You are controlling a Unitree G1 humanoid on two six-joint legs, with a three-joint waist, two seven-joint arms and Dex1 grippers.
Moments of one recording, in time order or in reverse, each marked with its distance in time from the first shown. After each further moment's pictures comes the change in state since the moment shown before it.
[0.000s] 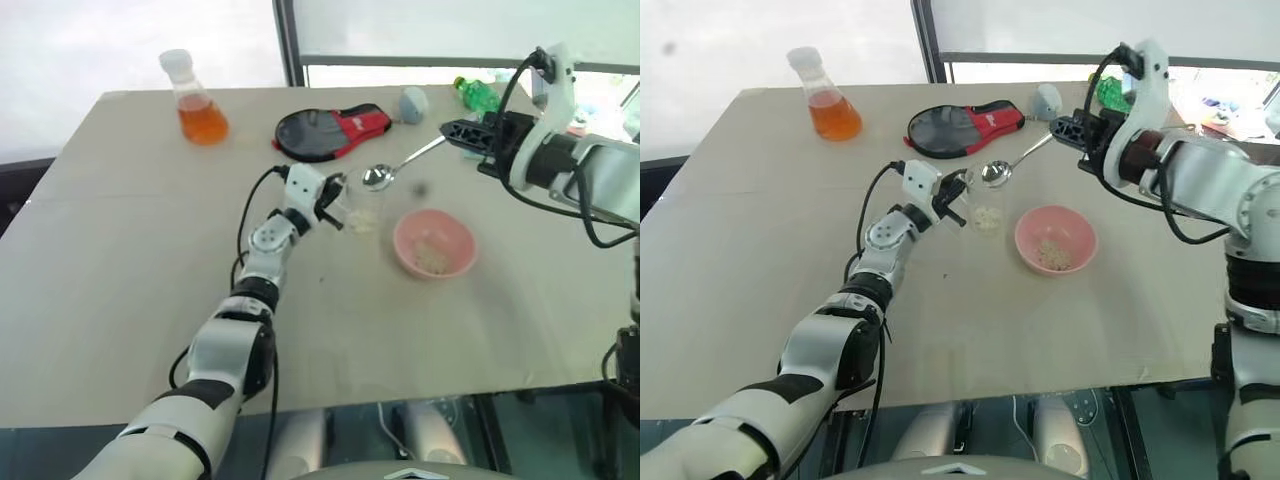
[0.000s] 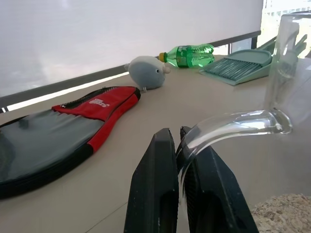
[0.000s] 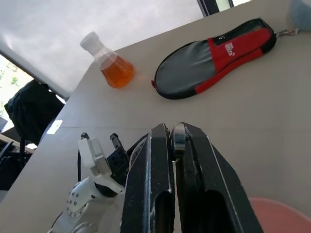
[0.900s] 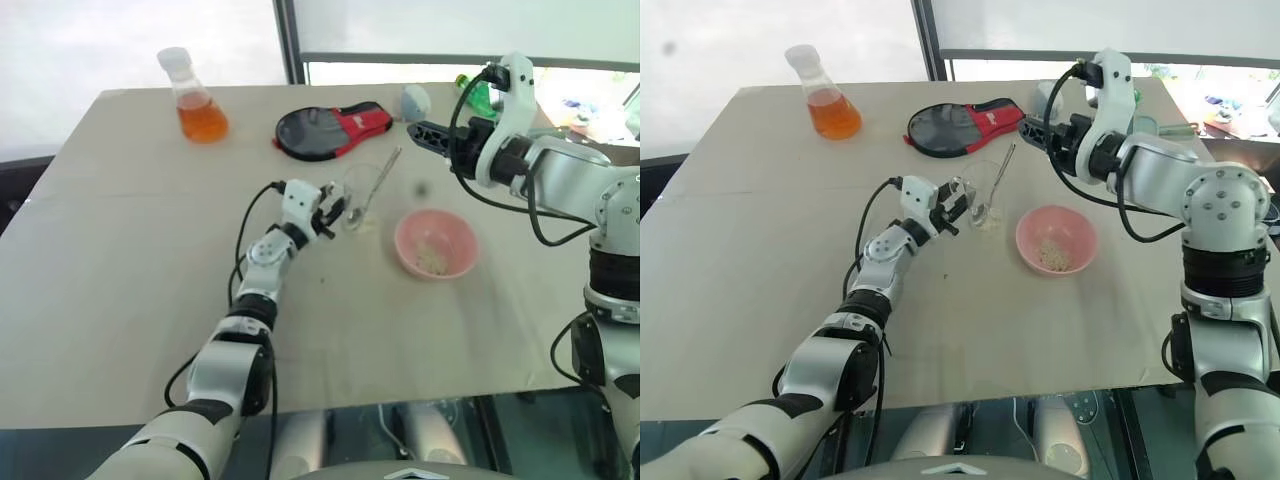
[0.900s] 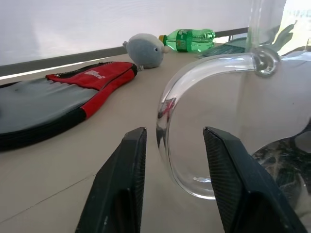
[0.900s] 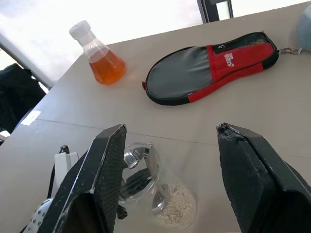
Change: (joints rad) left arm 0.120 -0.005 -0.001 -0.157 -0.038 0.105 -0.021; right arm -0.009 0.128 -0.057 -0.019 -0.372 0.092 0.223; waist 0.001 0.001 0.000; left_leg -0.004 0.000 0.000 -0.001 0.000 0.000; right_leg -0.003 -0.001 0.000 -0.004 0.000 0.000
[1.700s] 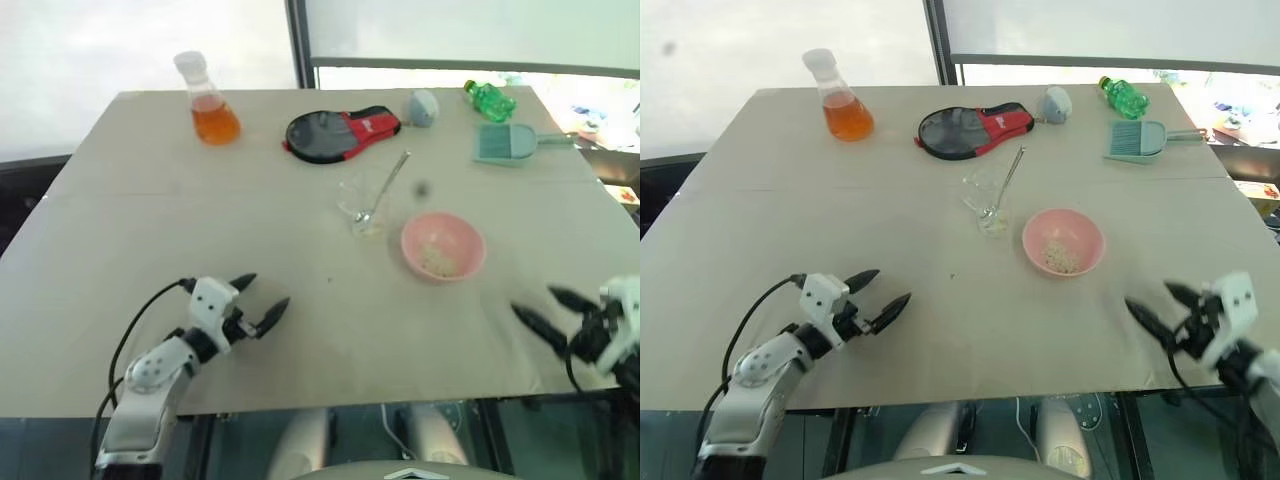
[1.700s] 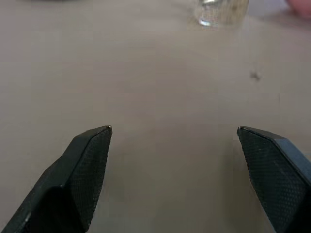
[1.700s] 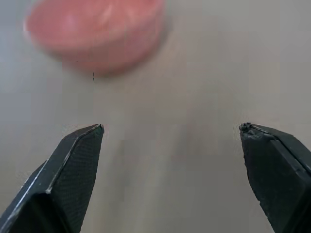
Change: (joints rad) left arm 0.989 0.323 0.077 -1.161 -0.206 0.542 -0.081; right arm 1.368 -0.135 -0.333 -0.266 -0.682 -0.651 0.969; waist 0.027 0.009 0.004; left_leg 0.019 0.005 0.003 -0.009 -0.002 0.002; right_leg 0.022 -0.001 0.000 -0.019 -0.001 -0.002
